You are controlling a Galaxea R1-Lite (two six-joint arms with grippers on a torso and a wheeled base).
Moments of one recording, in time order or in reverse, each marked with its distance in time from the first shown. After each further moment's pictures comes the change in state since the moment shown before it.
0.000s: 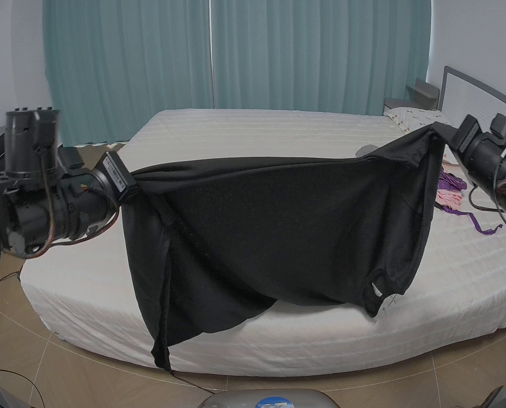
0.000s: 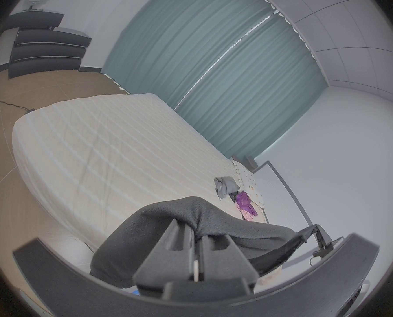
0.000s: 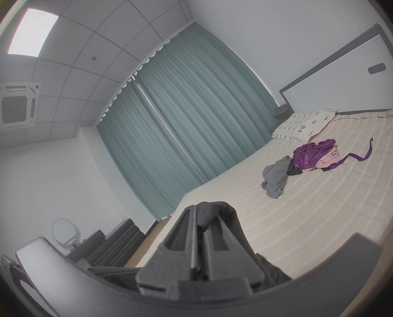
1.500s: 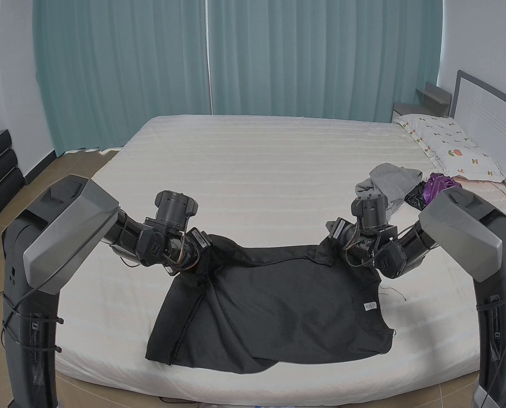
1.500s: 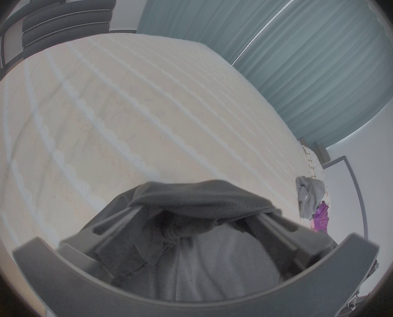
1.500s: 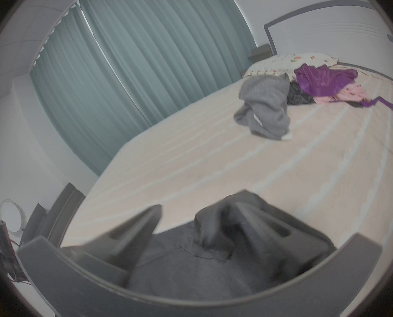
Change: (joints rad) left arm 0.094 0.926 -0.474 0.015 -0.014 -0.093; right arm -0.037 1.054 -0.496 -0.030 -0.029 0.037
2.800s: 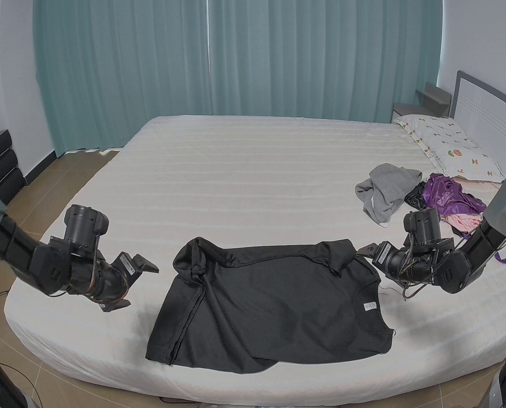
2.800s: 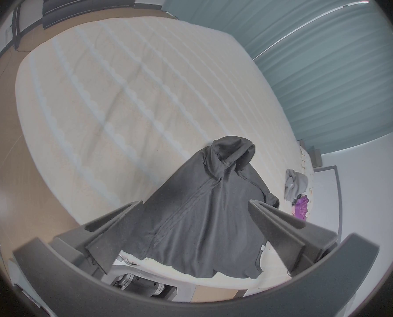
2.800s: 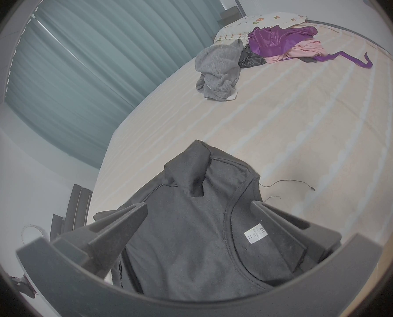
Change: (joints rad) left arm 0.184 -0.510 0.655 -0.041 -0.254 -0.019; right arm -0.083 -0.372 0.531 0.066 0.198 0.163
